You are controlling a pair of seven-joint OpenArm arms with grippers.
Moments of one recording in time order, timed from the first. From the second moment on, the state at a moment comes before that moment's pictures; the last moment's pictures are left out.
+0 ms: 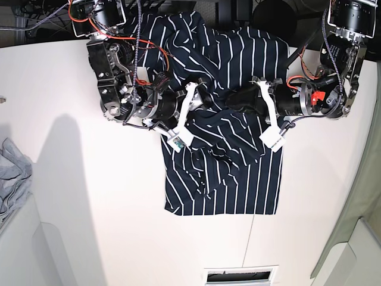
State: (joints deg) left arm 3.7 -22.7 4.7 84.4 -56.3 -37.9 59.4; right arm 3.1 -3.6 -14.8 75.1 13.5 29.8 -50.2
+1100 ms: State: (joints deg) left arm 3.7 -21.6 -2.8 84.4 -58.8 -37.9 60.1; right arm 4.0 -0.6 5.2 86.8 27.8 31.8 -52.9
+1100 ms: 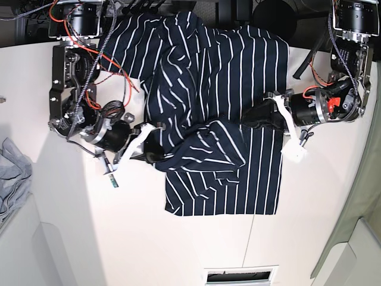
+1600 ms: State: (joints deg) left arm 3.2 -9.7 9.1 84.4 -47.8 -37.8 52.2; right arm -1.4 6.4 18.6 77.2 26.5 31.9 -49.6
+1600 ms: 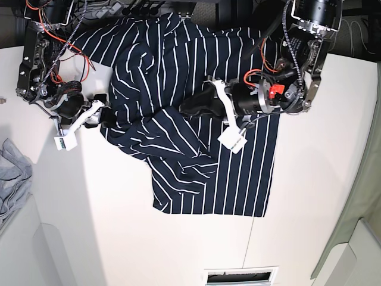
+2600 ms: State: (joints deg) left arm -11.5 -4.2 10.7 65.8 -38.9 -37.7 48.4; right arm -3.9 6.0 28.6 77.9 44.2 33.3 -56.7
